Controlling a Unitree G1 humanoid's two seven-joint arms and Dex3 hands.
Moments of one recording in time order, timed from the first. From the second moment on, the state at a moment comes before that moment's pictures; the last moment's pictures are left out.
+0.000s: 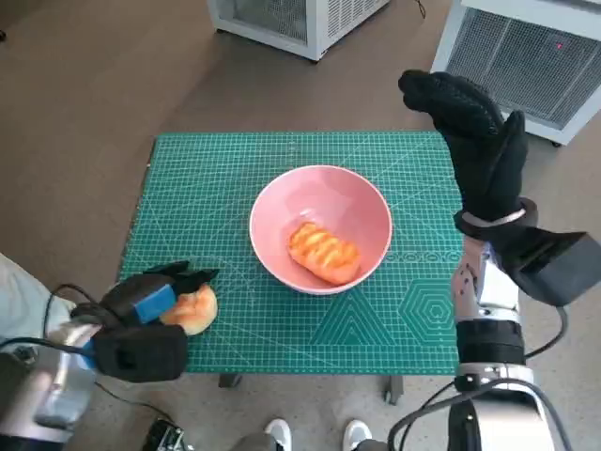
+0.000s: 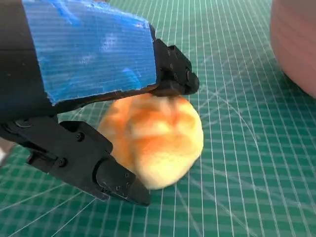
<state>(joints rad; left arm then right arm) -0.15 0.73 -0.15 0.14 0.54 -0.15 -0.31 -0.83 -0.15 -0.19 0.71 0.32 -0.75 0.57</state>
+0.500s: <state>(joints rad) -0.25 0.73 -0.20 0.35 0.62 -0.32 -0.07 -0.83 -0.15 -0.19 0.71 0.32 -0.75 0.58</state>
